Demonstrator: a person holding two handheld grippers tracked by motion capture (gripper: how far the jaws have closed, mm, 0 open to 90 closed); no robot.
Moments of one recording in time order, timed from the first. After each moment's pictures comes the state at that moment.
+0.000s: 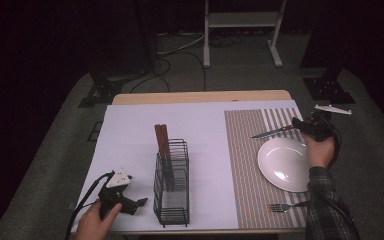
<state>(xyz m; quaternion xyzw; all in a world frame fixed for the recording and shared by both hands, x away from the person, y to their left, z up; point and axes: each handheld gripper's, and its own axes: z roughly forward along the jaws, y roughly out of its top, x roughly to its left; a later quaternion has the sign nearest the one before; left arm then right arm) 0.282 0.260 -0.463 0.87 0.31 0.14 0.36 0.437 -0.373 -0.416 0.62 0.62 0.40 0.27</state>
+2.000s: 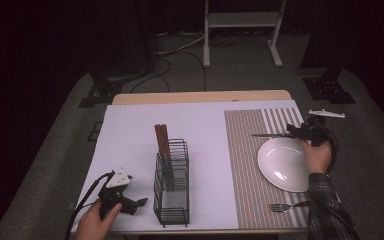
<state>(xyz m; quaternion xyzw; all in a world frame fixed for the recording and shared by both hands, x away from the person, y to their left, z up) 0.282 0.260 -0.463 0.87 0.31 0.14 0.36 0.426 -0.358 -0.423 0.61 0.65 0.38 0.25</state>
